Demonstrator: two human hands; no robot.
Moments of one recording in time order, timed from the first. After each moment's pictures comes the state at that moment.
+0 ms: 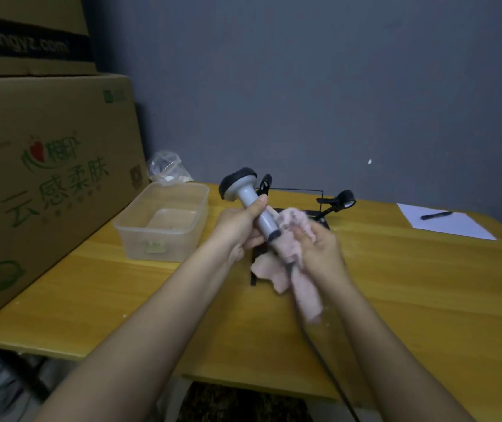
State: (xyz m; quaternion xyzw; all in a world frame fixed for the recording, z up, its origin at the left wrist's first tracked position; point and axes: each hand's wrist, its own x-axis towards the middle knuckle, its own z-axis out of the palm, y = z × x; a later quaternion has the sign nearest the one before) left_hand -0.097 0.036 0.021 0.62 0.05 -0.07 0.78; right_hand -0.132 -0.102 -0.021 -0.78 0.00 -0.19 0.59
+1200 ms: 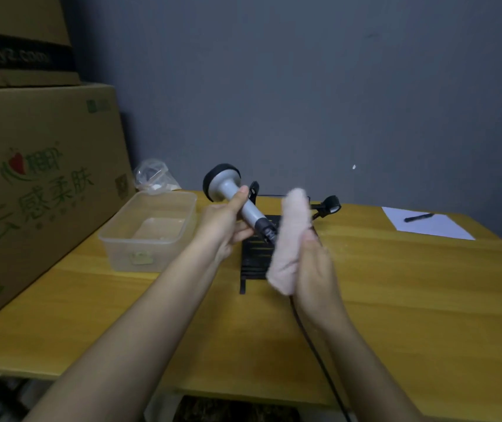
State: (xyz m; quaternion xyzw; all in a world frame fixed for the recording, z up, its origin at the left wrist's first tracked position) left_hand -0.093 0.035 0.039 0.57 0.03 -0.04 0.82; right_hand -0.167 -0.094 -0.021 -0.79 -0.03 -0.23 0.57
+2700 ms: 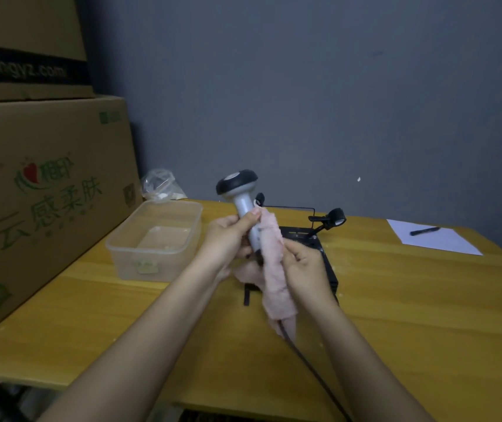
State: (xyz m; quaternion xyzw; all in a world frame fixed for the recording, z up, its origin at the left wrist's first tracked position) left_hand -0.104 0.039 0.031 0.62 -0.01 -0.02 0.79; right_hand -0.139 -0.087 -0.009 -0.79 -0.04 -0.16 0.59
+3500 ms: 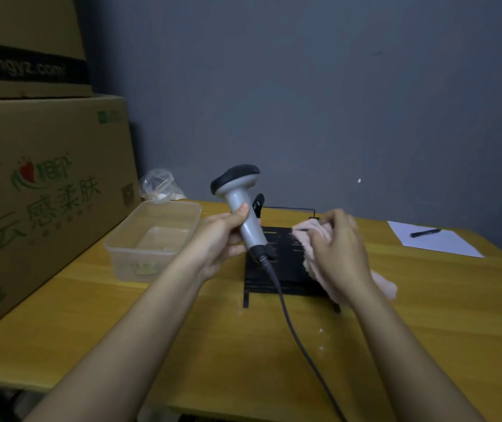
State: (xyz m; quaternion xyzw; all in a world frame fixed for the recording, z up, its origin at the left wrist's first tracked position) left_hand -0.103 0.058 0.038 0.58 -0.06 -0.09 0.81; right_hand -0.131 -0.134 0.023 -0.89 0.04 -0.30 0.34
